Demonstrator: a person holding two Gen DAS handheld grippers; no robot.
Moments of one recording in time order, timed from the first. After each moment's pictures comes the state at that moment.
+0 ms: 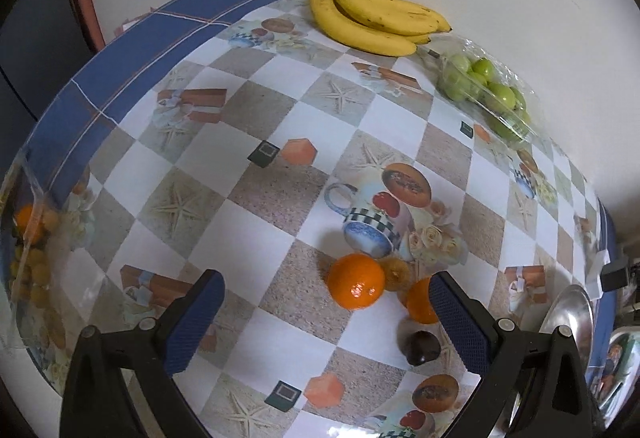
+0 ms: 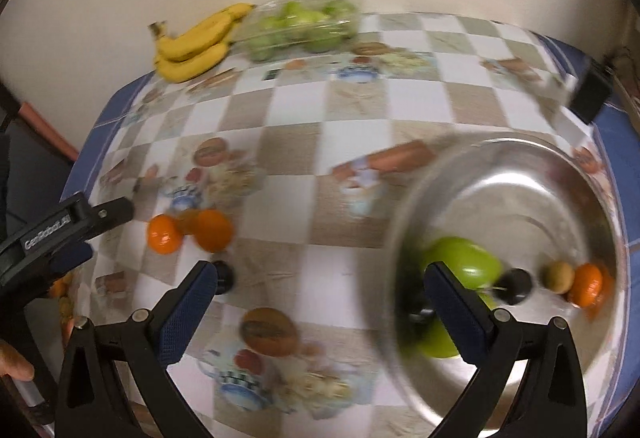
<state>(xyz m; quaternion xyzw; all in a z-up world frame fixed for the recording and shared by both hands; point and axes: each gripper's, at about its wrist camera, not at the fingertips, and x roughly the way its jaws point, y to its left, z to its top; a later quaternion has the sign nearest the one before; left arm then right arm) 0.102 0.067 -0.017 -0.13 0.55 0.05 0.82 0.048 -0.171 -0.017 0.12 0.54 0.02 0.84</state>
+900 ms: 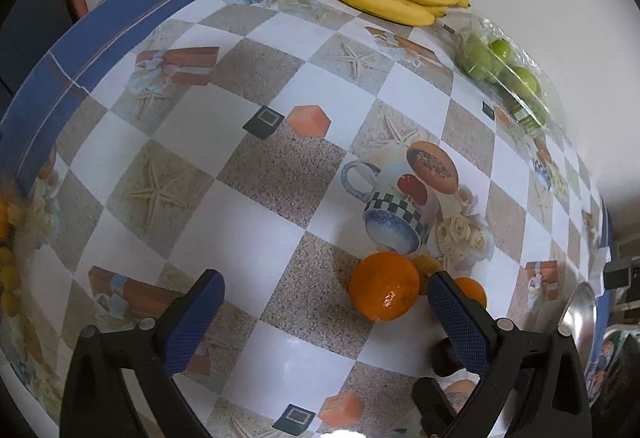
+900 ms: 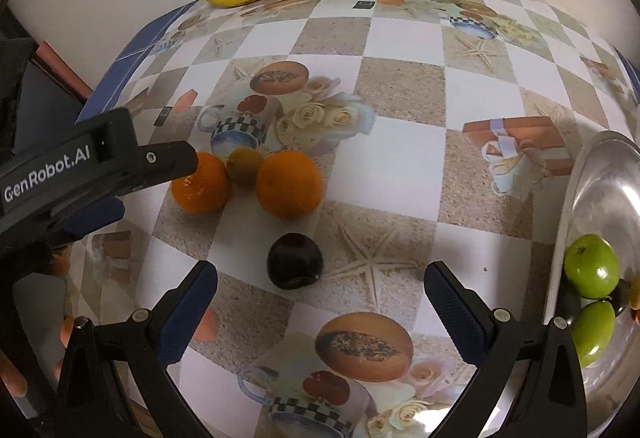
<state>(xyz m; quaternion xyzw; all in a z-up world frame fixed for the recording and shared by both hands) 0.115 0.082 -0.057 -0.16 0.58 0.03 0.80 0.067 -0.096 -0.069 0.08 0.58 0.09 0.81</state>
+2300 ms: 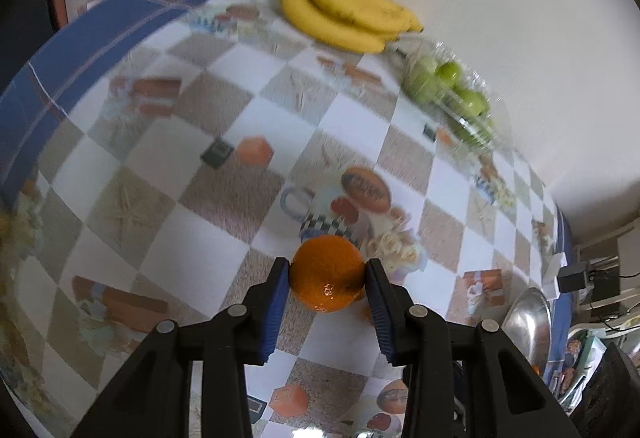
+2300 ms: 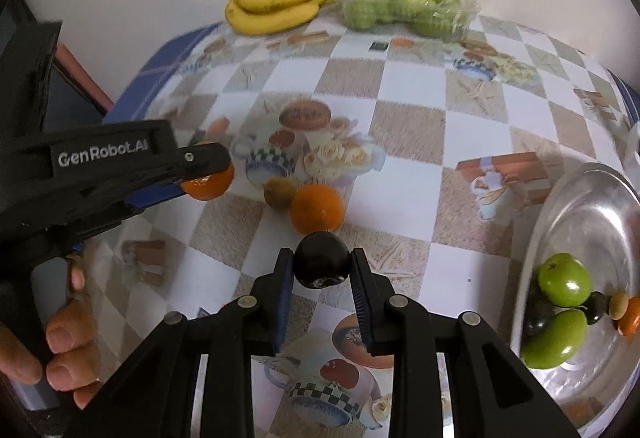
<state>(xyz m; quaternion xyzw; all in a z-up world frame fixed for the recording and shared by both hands) 0.116 0.070 -0.018 -0.19 0.54 -0.03 0.82 0.057 -0.099 -0.025 0.08 0.55 0.10 0.83</state>
